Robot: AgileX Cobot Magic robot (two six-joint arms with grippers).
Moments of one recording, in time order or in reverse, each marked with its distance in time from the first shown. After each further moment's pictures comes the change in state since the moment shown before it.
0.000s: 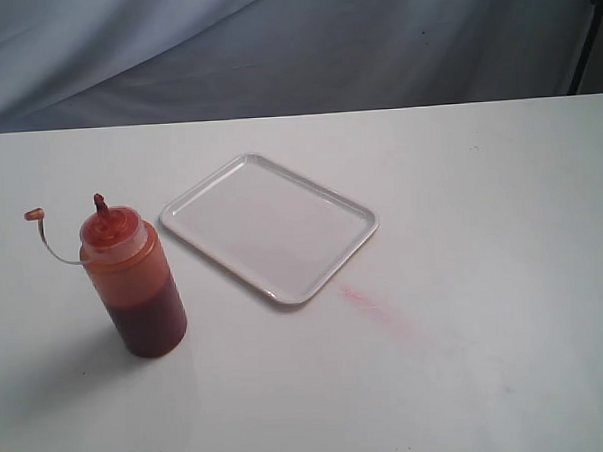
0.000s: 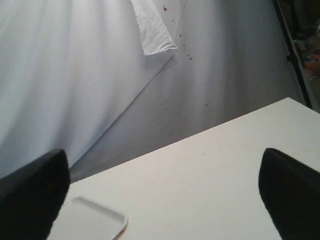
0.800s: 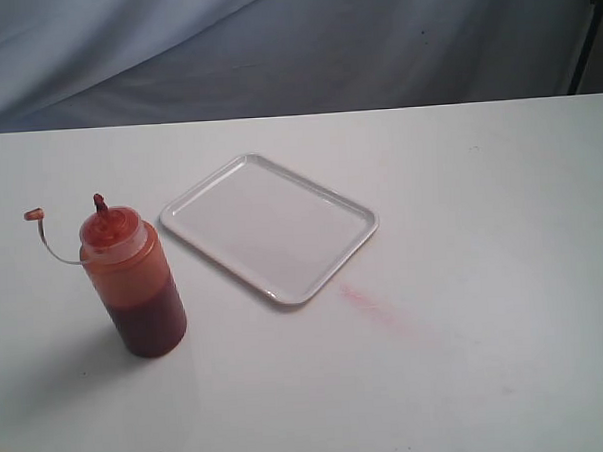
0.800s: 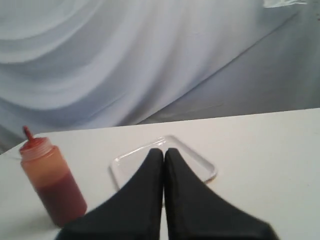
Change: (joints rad) left arm -0.094 0.787 -0.491 1.040 -0.384 -0.299; right arm 0.415 0.000 -0.005 0.078 0.040 -0.205
